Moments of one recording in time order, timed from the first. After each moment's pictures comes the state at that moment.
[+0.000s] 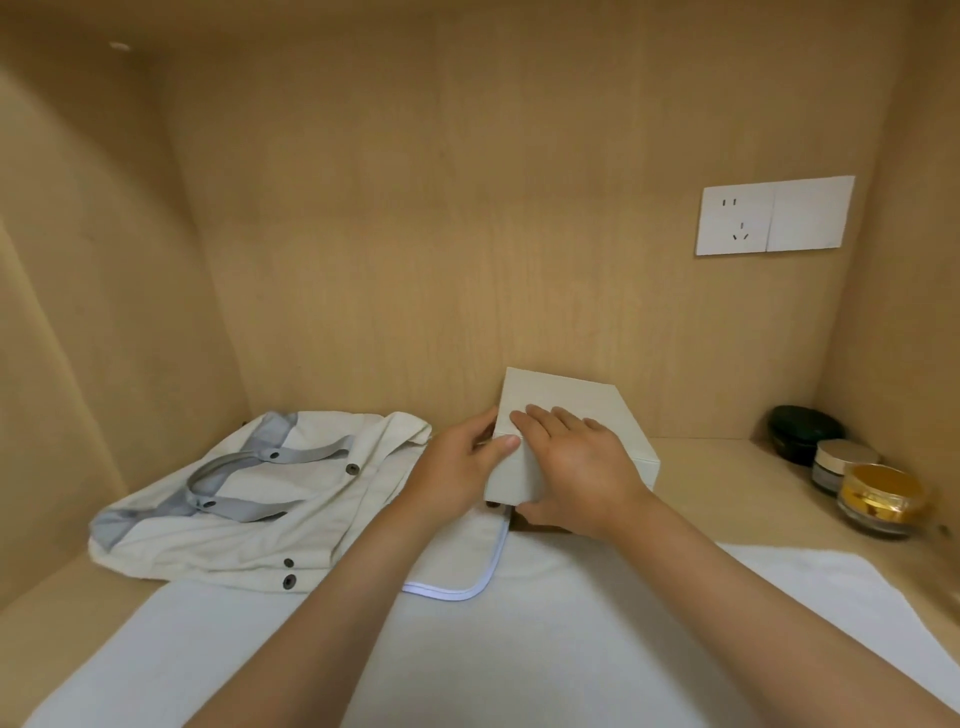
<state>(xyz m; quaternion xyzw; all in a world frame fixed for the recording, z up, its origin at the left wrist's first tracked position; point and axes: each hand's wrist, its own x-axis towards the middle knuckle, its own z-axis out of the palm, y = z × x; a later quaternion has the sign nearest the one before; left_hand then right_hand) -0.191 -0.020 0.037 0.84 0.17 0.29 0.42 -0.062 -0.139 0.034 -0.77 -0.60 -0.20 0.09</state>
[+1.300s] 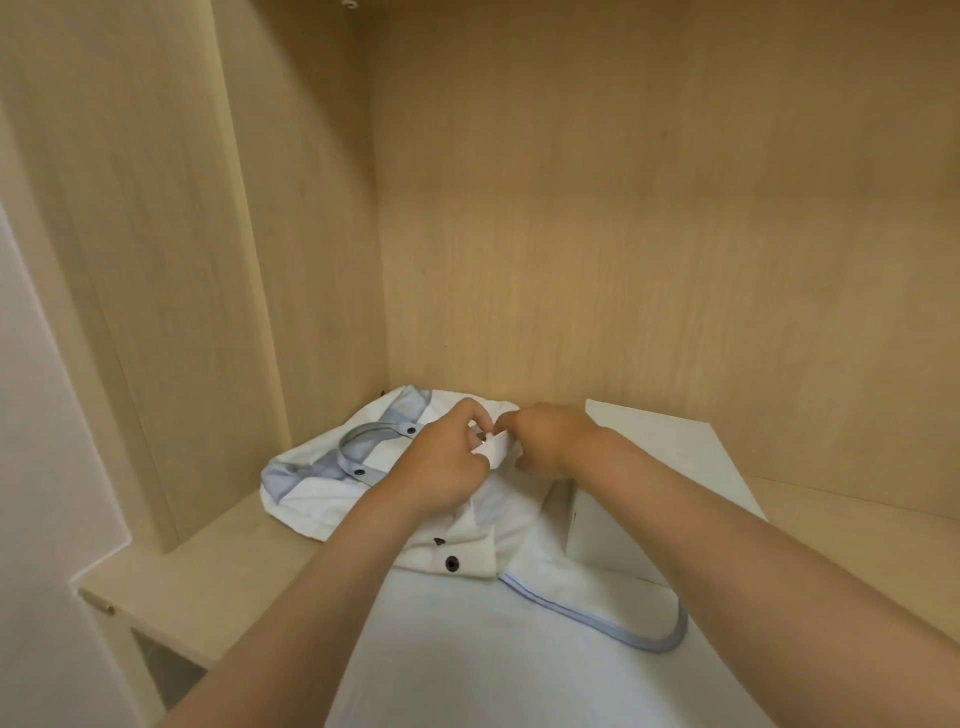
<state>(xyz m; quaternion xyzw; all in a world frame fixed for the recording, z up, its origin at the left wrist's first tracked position) -0.331 0.114 0.035 0.83 0.36 0.28 0.32 -0.168 0.082 0.064 -0.73 -0.68 -0.02 -0.05</state>
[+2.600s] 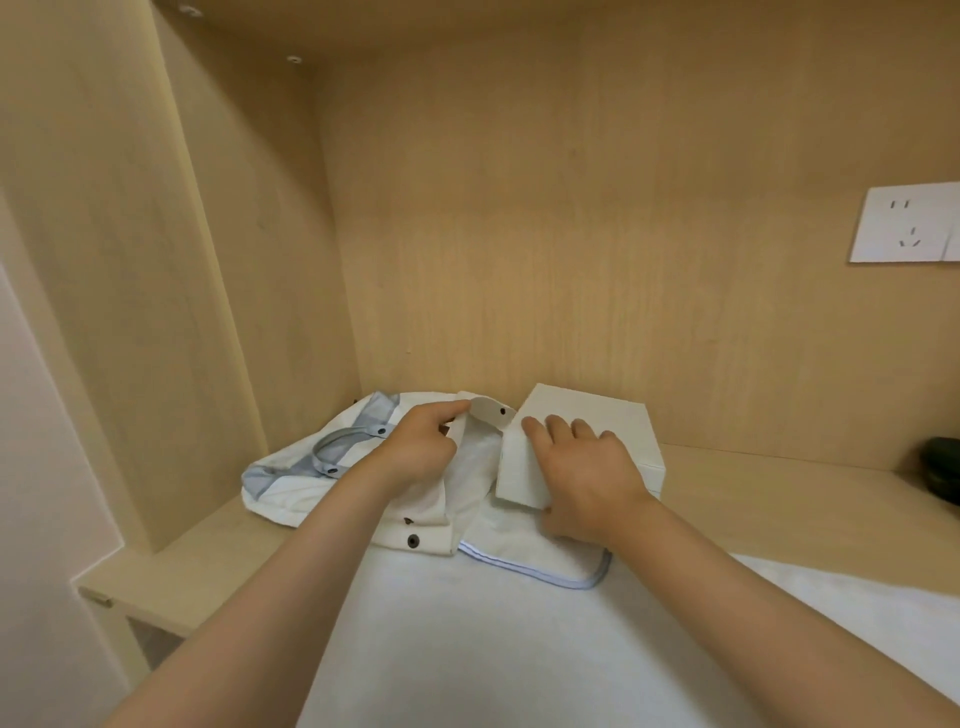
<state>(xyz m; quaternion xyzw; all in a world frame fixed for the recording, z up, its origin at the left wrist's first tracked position) -0.313 0.073 0.057 0.82 0.37 0.25 0.36 -0.150 -0.062 0.030 -0.76 -0.61 -0.22 -0.01</state>
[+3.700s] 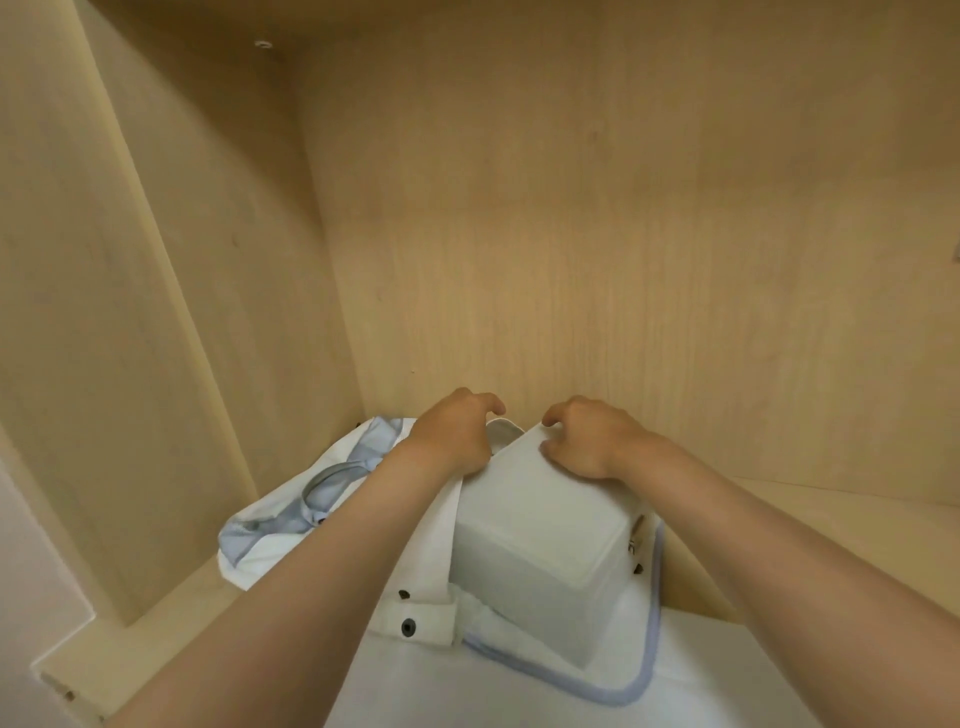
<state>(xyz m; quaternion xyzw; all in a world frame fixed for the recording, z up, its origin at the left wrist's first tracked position) -0.241 0.147 0.081 0.91 0.39 0.14 0.08 -0.072 0.051 0.071 -0.80 -0.59 0.02 0.11</state>
